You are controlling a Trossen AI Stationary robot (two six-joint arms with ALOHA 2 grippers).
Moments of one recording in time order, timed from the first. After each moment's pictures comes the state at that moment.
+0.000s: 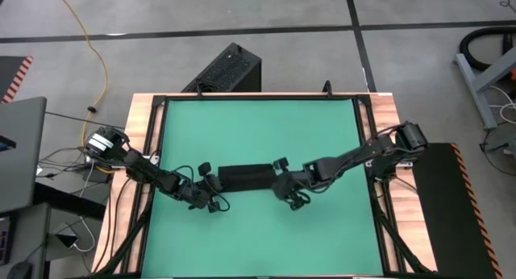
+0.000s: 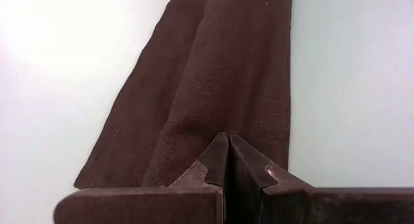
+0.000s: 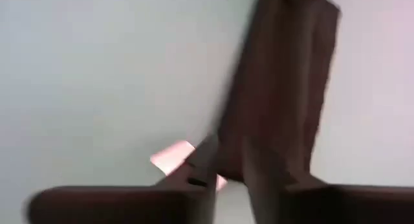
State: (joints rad) left arm -0.43 1.62 0.36 0.35 -0.59 -0.48; right arm 0.24 1.64 0.99 -0.25 0.22 -0.32
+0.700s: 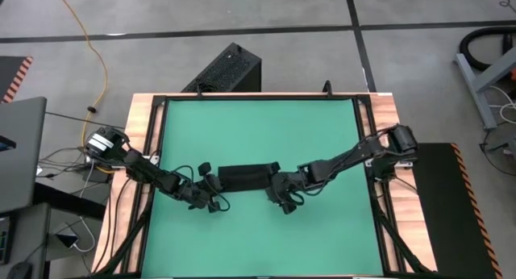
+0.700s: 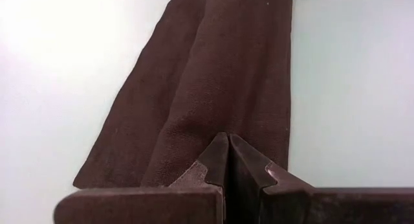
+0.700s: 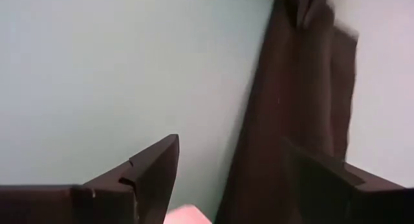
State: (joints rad) left arm -0.43 1.62 0.36 0.35 -0.59 -0.48; right arm 0.22 1.73 0.99 -0.06 0.13 -0.33
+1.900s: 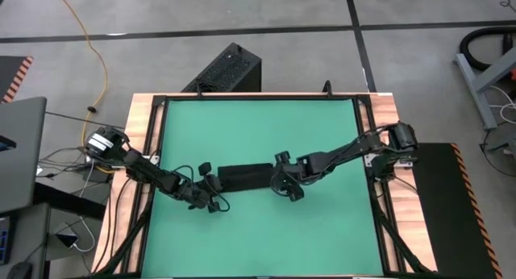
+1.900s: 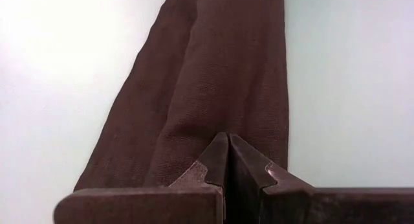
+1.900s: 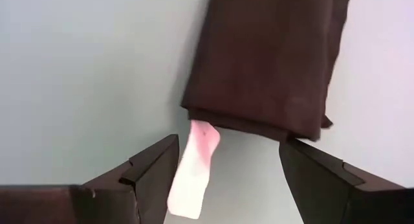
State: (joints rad) left arm -0.43 1.62 0.36 0.35 -0.58 -0.45; right arm 0.14 1.72 0.99 -0.34 0.21 -0.32
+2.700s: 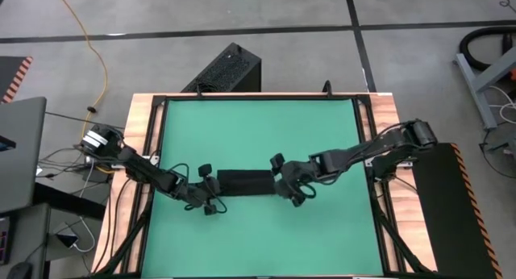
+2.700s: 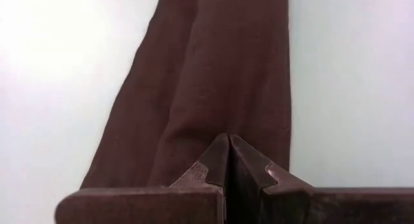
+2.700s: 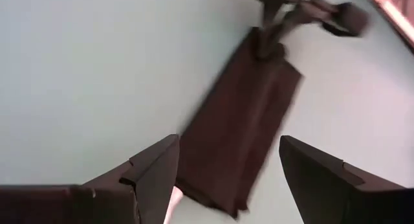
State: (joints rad) left arm -0.43 1.53 0.36 0.40 -0.54 -0.32; right arm 0.20 1.55 1.01 -0.21 0.12 -0.53
